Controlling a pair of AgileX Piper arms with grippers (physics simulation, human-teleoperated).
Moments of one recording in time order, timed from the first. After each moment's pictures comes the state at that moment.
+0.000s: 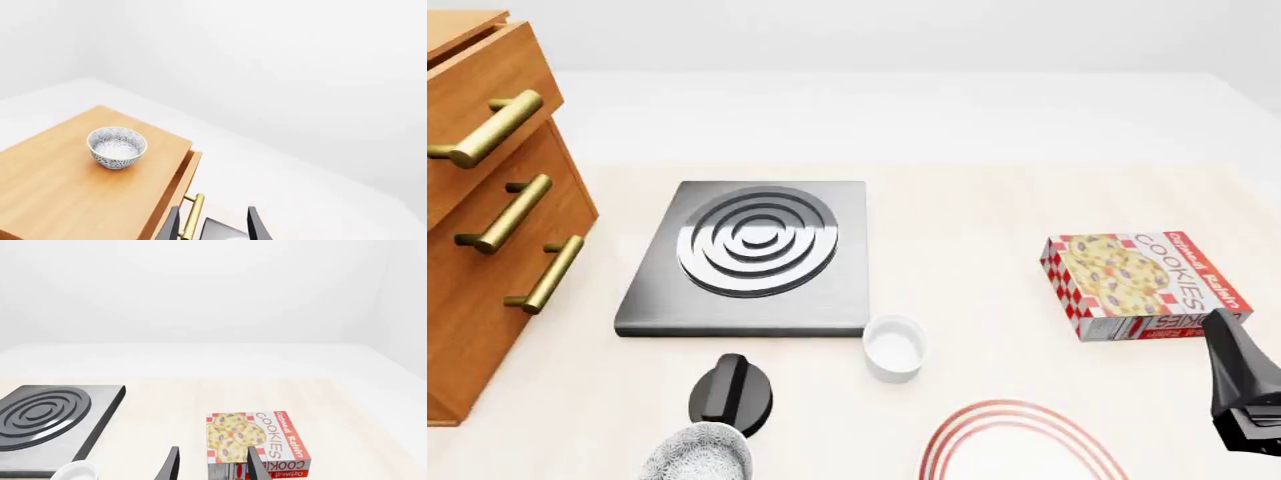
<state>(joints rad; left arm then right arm) 0.21 0.59 -1.00 0.41 -0.33 0.00 0.00 0.00 0.00 0.00</state>
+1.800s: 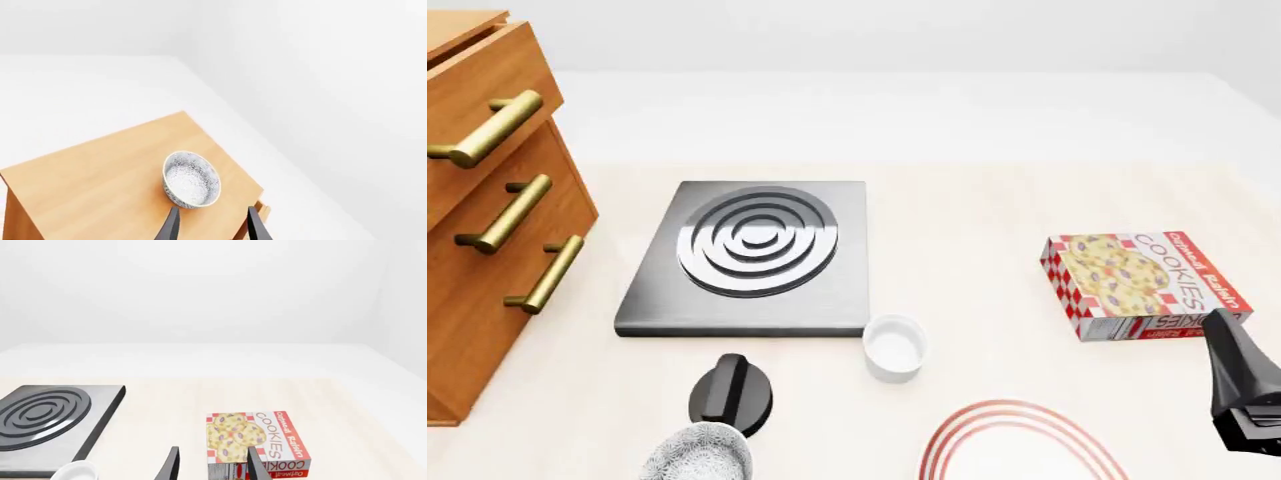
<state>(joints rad) 0.57 1.02 -1.24 0.38 -0.54 0.00 0.00 0.00 0.00 0.00</state>
